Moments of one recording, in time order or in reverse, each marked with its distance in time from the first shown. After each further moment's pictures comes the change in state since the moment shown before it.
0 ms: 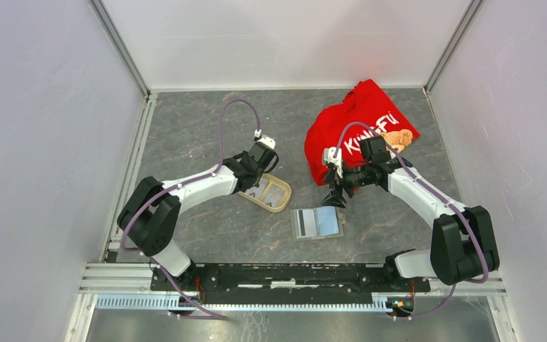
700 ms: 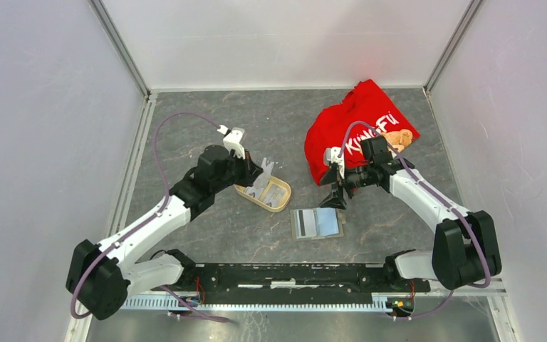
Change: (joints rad) left arm 0.085 -0.510 -0.214 0.216 0.492 -0.158; right arm 0.000 -0.021 0.000 -0.015 -0.075 -0.006
